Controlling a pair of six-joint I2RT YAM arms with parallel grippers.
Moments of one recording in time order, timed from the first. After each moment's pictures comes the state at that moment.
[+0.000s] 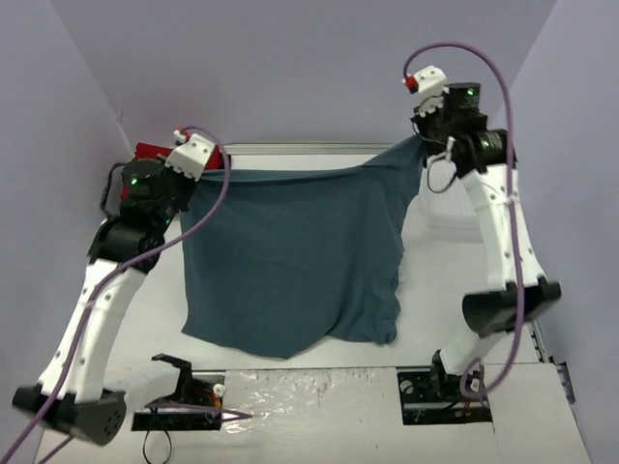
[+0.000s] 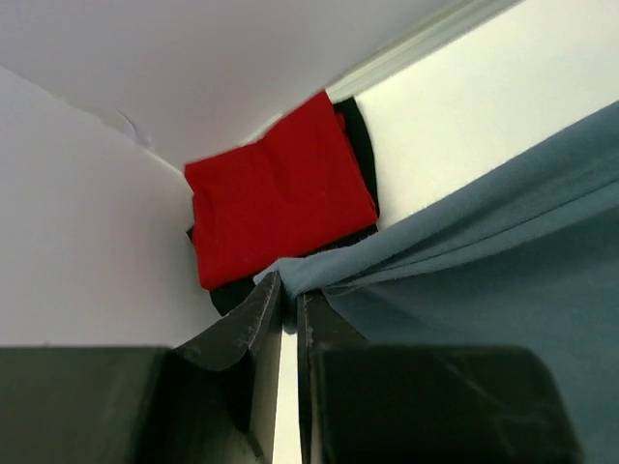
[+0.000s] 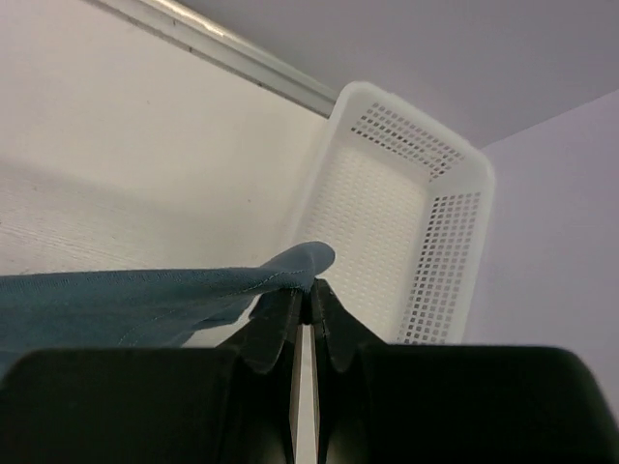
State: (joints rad) left arm -0.26 1.03 1.40 -0.60 -0.13 0.45; right arm 0.17 1.59 2.02 -0.88 0.08 -0.40
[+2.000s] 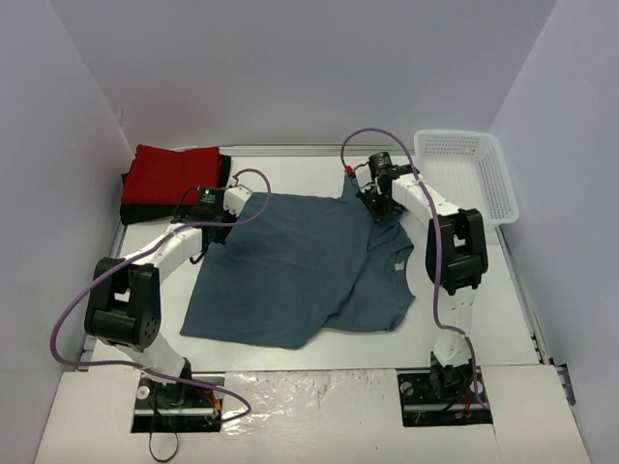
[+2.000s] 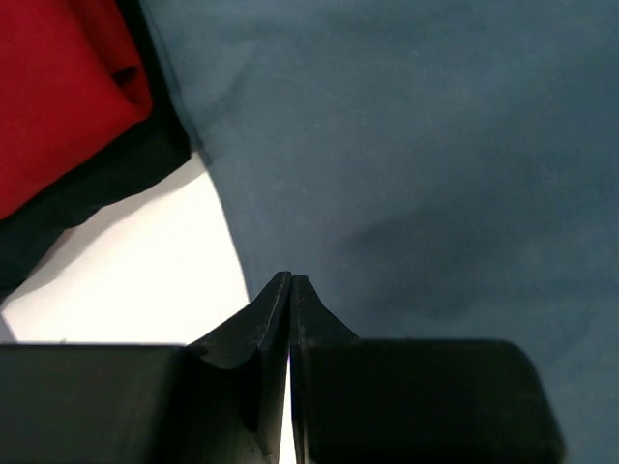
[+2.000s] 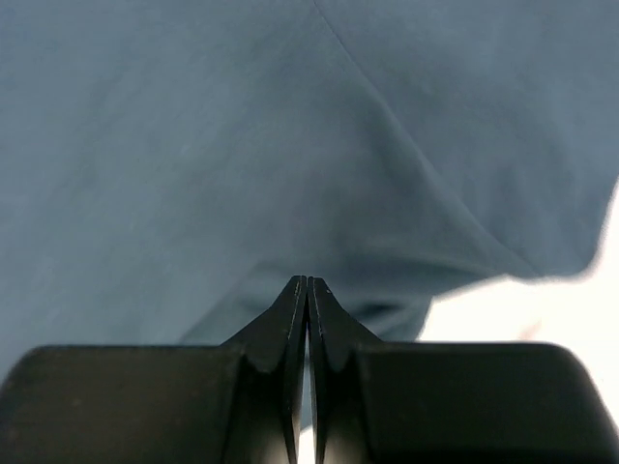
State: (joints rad) left arm -0.22 1.59 1.04 -0.25 -0.06 0.39; right arm 0.27 2.09 1.66 -0.73 -0.02 -0.34
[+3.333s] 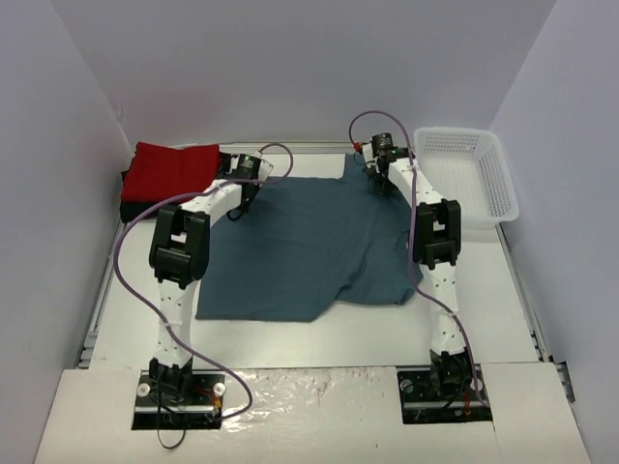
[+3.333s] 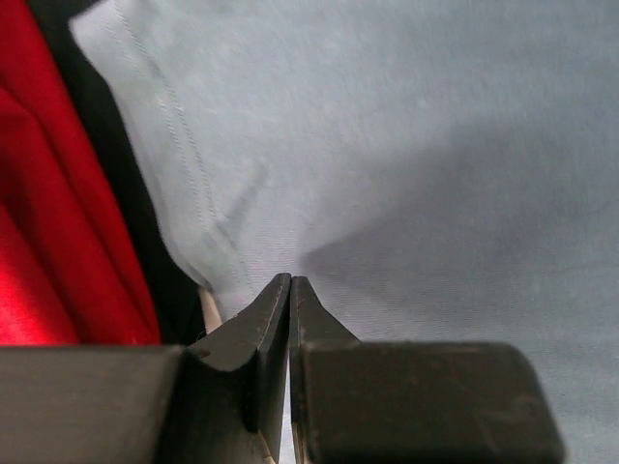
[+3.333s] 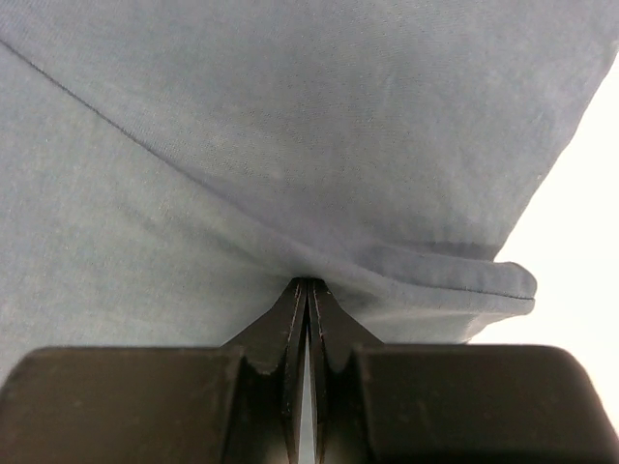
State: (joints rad) left arm -0.29 2.22 1.72 -0.46 -0.30 0.32; right arm 0.19 2.54 2.25 -0.77 0.15 -0.34
